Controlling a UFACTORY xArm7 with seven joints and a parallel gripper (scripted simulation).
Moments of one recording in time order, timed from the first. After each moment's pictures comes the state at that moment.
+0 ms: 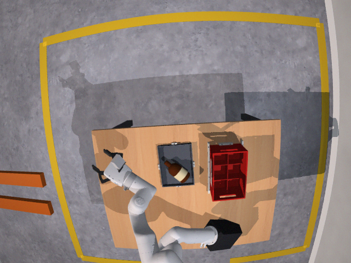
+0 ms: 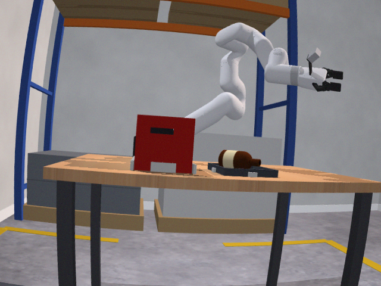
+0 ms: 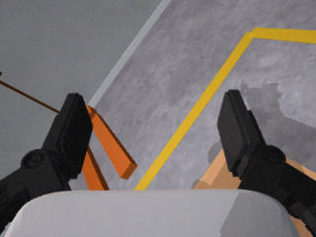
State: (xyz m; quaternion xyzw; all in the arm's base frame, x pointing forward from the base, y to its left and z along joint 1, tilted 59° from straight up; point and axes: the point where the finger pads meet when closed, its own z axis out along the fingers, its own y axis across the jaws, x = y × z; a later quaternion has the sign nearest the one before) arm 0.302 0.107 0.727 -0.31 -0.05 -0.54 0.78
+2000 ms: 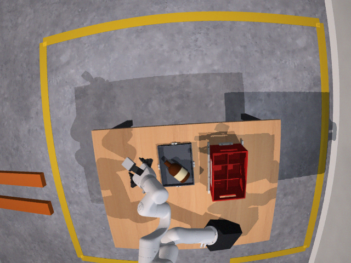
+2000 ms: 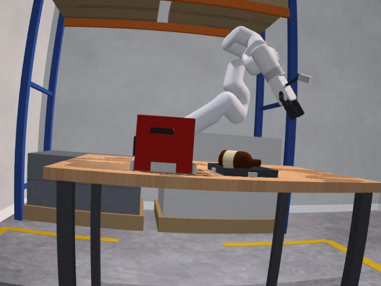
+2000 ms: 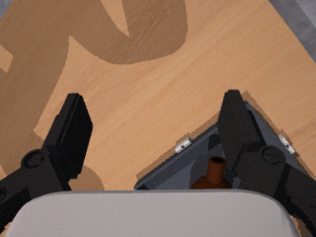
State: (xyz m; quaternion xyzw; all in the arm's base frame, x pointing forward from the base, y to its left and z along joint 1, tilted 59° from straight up) arm 0.309 0.136 0.524 -0.60 -0.36 -0.49 0.51
